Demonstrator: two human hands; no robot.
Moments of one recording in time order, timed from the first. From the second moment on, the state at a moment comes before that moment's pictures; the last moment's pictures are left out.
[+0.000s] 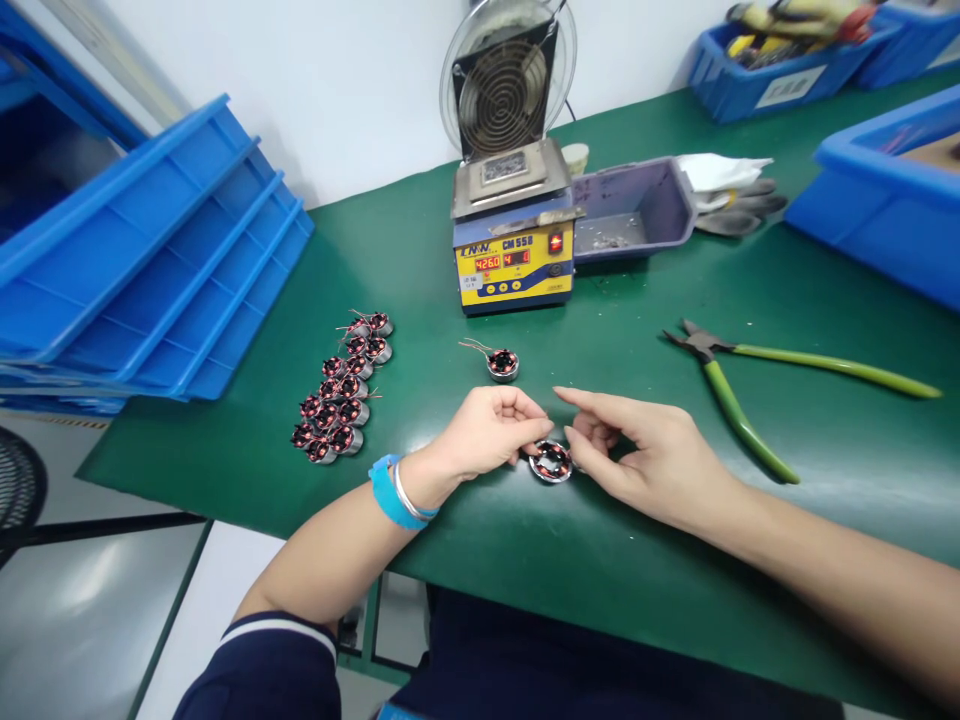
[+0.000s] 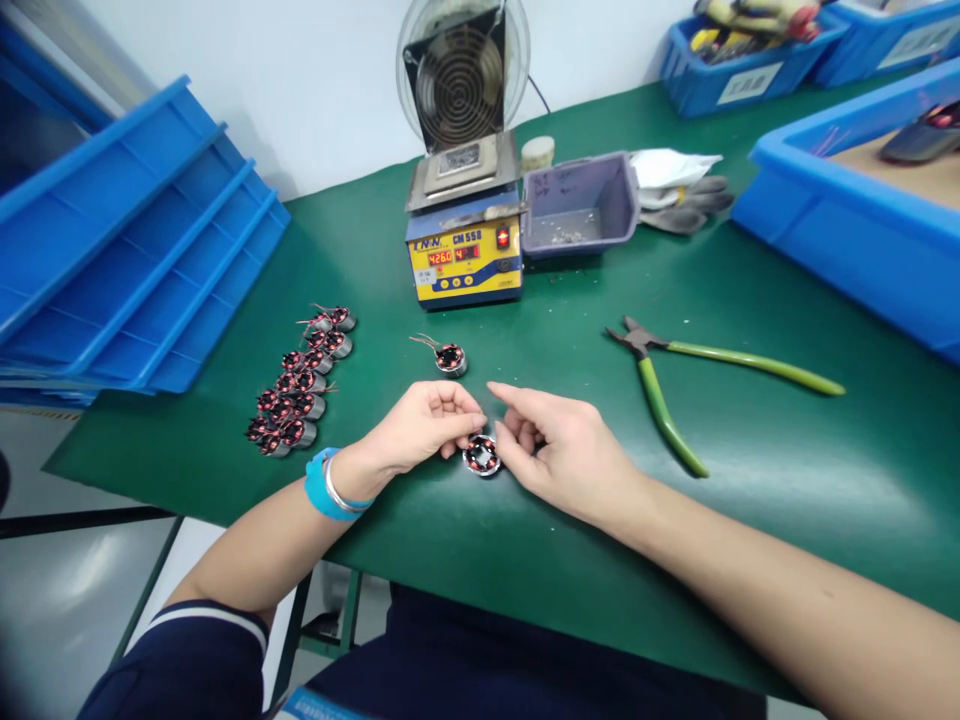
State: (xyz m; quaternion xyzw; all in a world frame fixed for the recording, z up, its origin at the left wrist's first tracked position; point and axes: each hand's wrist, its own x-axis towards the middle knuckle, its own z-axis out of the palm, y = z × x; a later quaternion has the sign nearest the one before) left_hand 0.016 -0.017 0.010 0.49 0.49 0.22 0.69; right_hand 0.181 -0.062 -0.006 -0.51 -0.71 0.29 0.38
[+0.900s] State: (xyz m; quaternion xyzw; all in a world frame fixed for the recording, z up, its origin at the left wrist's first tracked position) left_hand 0.015 -0.019 0.009 0.52 0.45 0.21 0.70; right_hand 0.180 -0.059 -0.002 -0.46 -0.66 0.43 0.40
